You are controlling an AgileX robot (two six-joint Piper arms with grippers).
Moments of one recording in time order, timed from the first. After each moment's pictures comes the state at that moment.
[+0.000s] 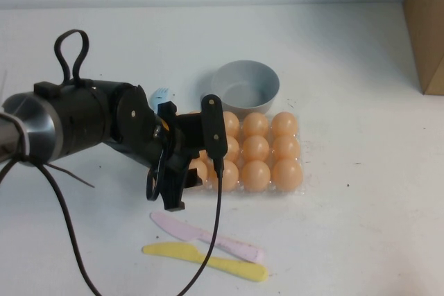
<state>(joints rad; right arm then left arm) 0.11 -0.01 0.03 0.20 0.37 -0.13 -0.53 1.75 -1.13 -0.20 0.53 1.14</state>
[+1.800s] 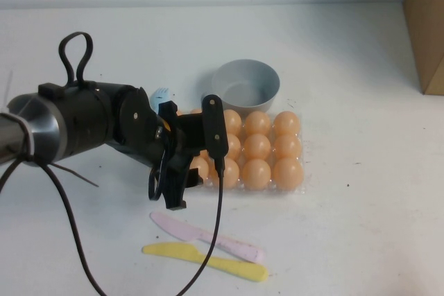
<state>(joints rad) 0.11 -0.01 0.03 0.20 0.37 -0.13 -0.53 1.76 -1.13 -0.20 0.51 1.14</state>
